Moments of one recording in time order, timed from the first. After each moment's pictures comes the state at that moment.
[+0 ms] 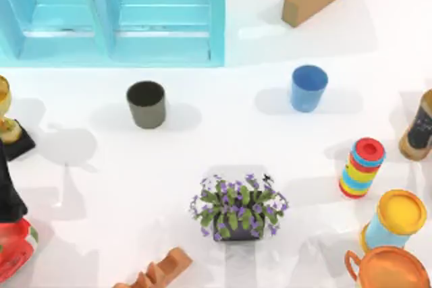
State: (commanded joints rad) left arm 0.00 0.00 0.00 0.00 0.00 0.00; right arm 0.00 0.00 0.00 0.00 0.00 0.00
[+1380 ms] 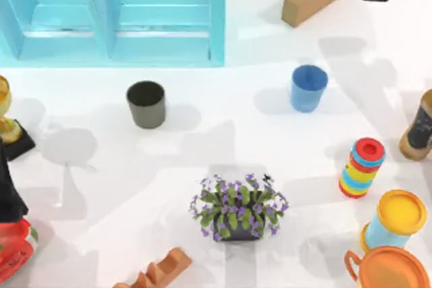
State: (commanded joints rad) left arm 0.00 0.00 0.00 0.00 0.00 0.00; right arm 0.29 1.65 1.61 -0.90 0.08 0.27
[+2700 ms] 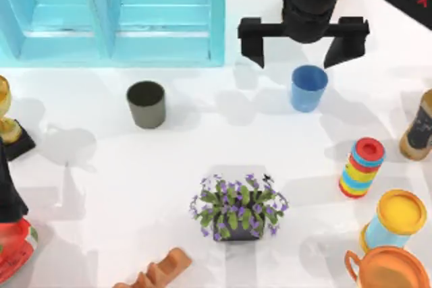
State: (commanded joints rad) left arm 0.00 0.00 0.00 0.00 0.00 0.00; right arm 0.45 2.42 2.25 -1.22 0.10 0.46
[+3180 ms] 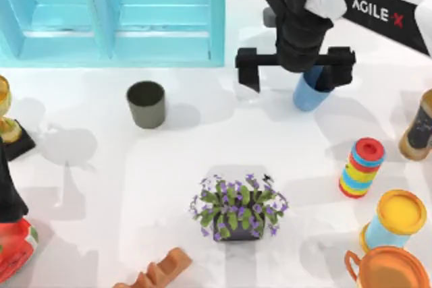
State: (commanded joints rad) left arm 0.00 0.00 0.00 0.00 0.00 0.00; right arm 0.44 2.48 2.11 -1.02 0.09 0.46
